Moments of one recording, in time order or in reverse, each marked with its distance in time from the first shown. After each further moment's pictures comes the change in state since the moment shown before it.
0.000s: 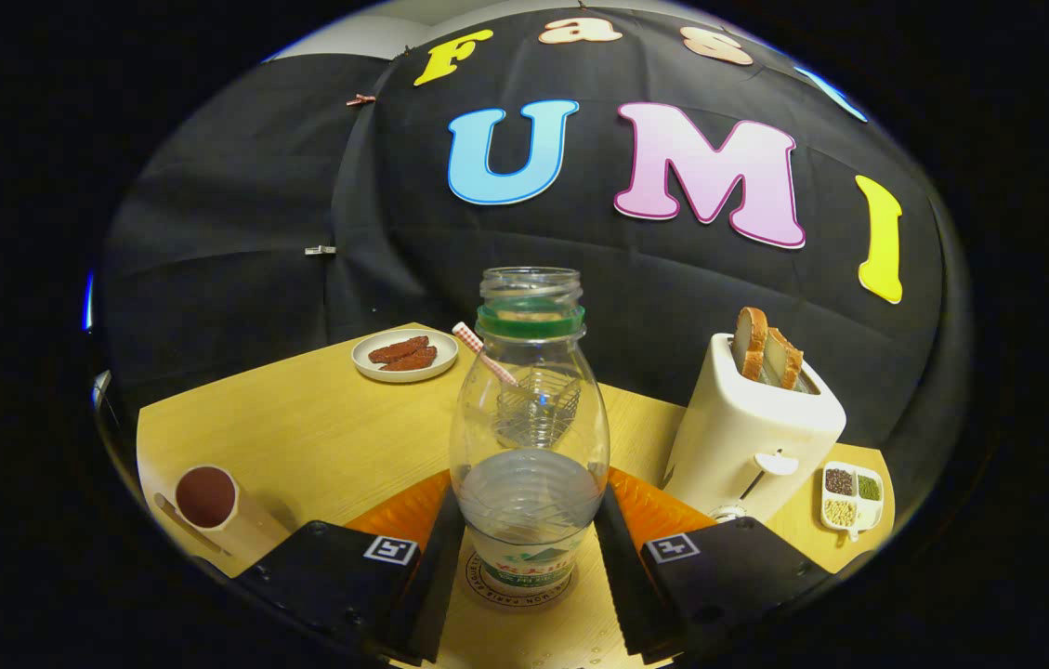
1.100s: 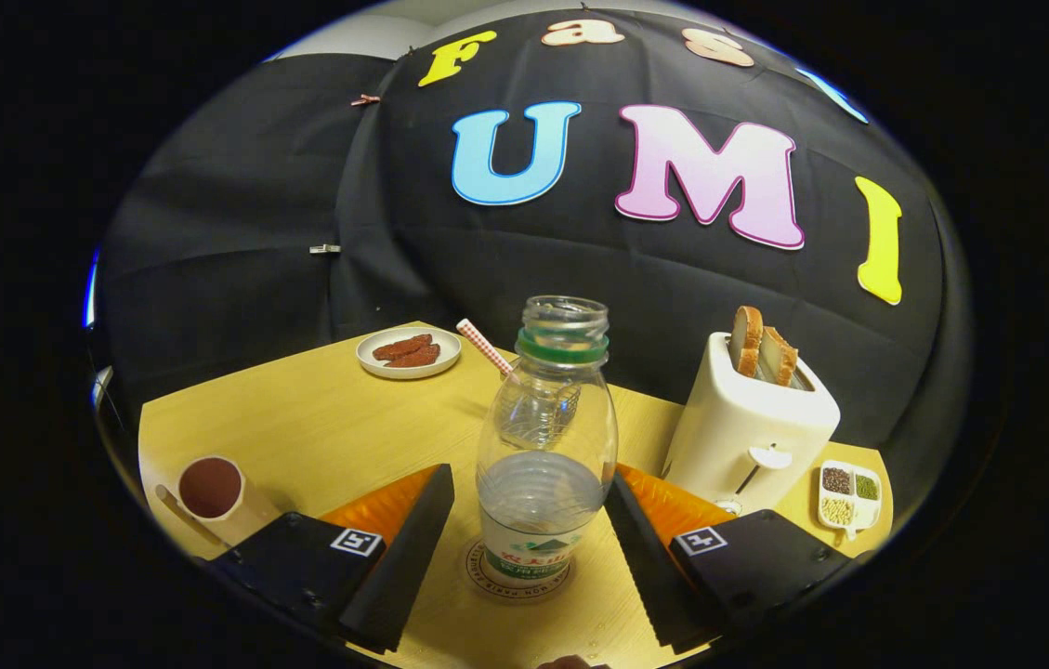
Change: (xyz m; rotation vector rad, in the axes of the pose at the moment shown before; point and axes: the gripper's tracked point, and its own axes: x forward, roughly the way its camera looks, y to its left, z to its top) arm -0.016 0.000 0.002 -0.017 -0.003 0.007
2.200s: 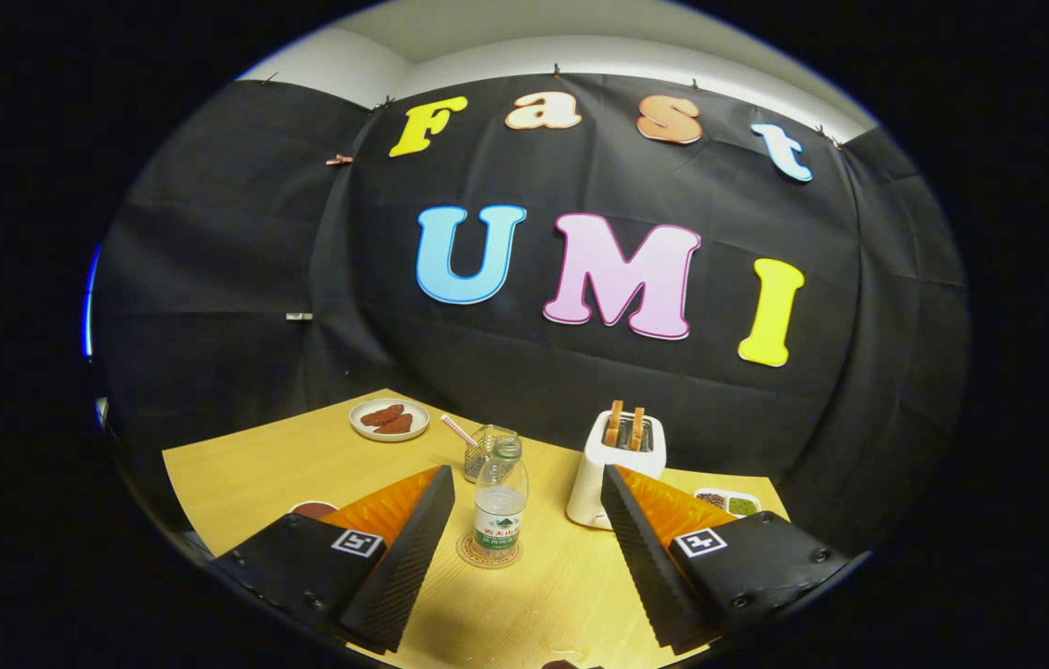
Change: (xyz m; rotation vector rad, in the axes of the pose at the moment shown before) arm -0.217 -0.014 0.111 0.018 -0.177 -0.226
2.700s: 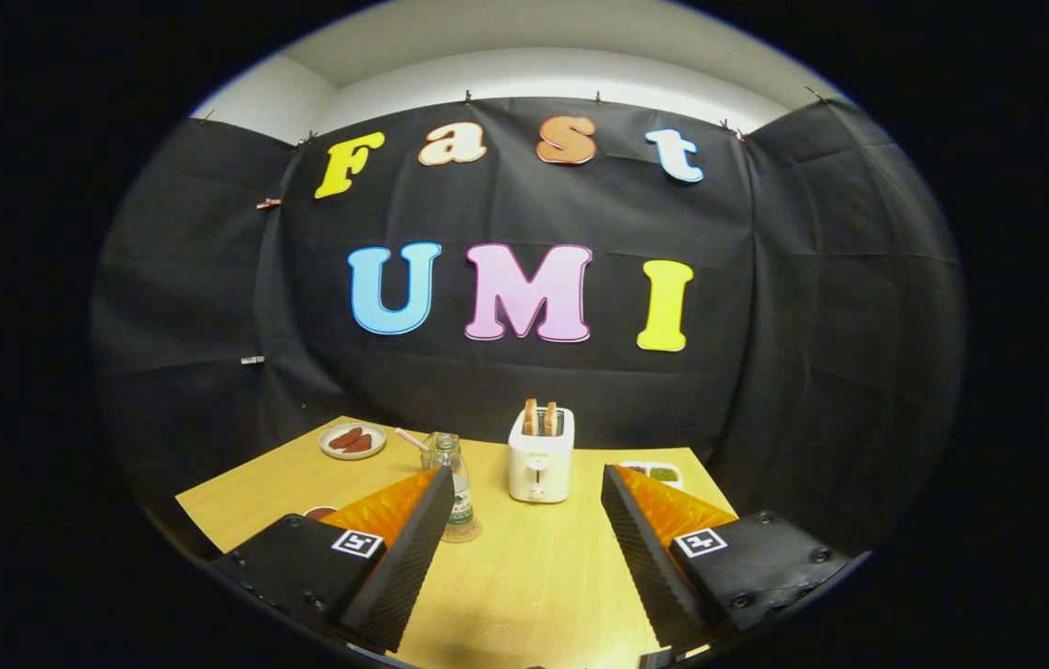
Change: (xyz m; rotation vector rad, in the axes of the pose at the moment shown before) arm -0.136 -0.061 0.024 0.132 -0.012 -0.221
